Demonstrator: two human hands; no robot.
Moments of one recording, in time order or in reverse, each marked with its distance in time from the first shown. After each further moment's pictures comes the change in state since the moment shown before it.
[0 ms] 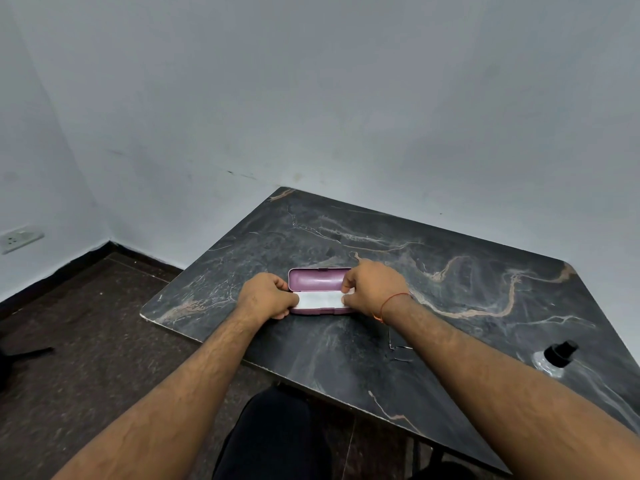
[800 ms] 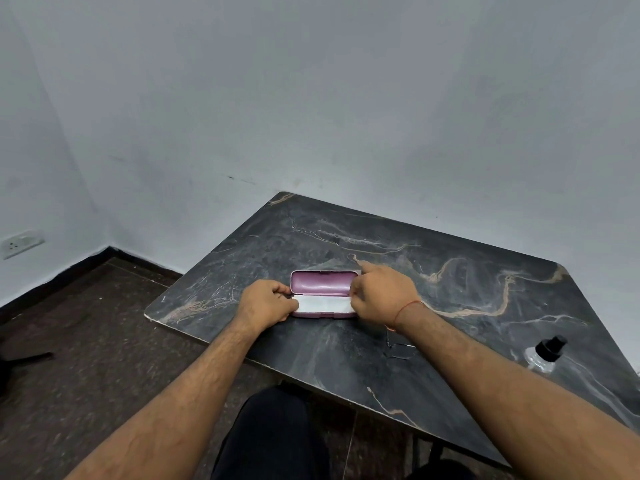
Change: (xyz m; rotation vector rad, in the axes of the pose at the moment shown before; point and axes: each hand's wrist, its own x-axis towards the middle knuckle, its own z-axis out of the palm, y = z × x) left_hand -0.010 -0.015 0.000 -0.014 0.004 0.121; right_hand -0.030 0.009 -0.011 -0.113 0.088 -0.126
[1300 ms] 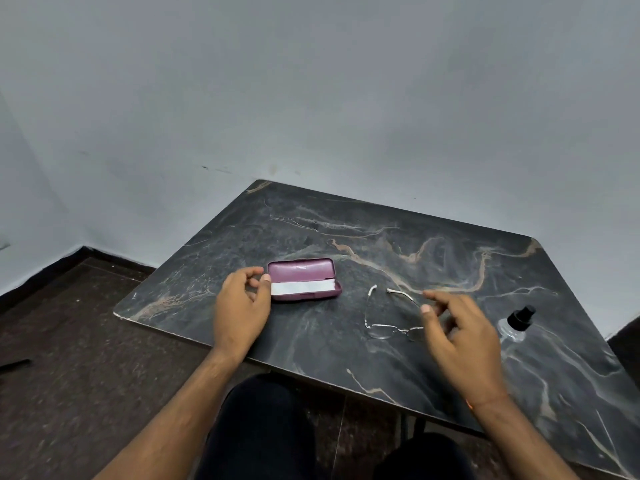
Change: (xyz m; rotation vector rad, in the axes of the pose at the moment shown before) left_hand -0.039 -0.010 0.025 -0.144 0.391 0.270; right_hand -0.166 0.056 0.011 0.586 0.635 0.353
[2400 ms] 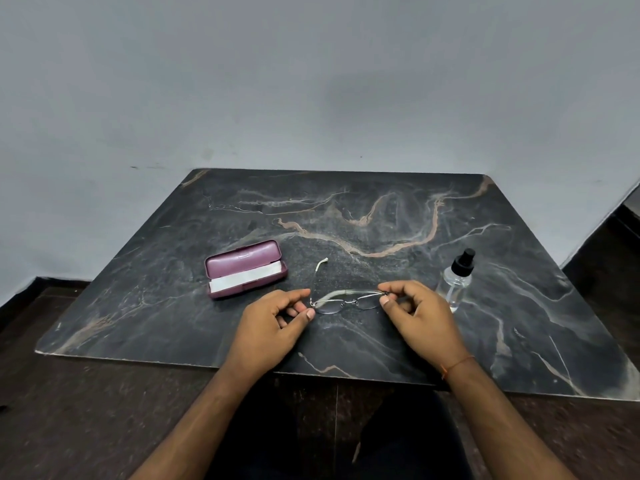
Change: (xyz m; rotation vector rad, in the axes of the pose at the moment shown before) left_hand -0.073 0.042 0.076 -0.026 -0.537 0.258; right_hand -0.017 0.069 0.004 0.272 -0.180 0.300
